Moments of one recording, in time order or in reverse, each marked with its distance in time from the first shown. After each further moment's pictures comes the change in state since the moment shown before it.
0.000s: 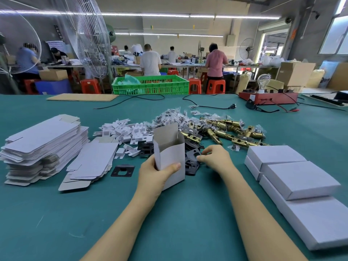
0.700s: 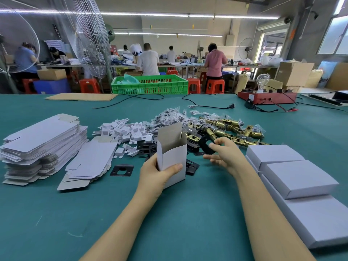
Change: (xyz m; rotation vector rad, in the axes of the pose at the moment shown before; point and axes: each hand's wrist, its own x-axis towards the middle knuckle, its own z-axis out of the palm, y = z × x) left_hand 0.000 0.000 0.001 0.060 -0.050 0.034; right_hand 0.013 0.017 -0.016 0.709 -0.035 0.111
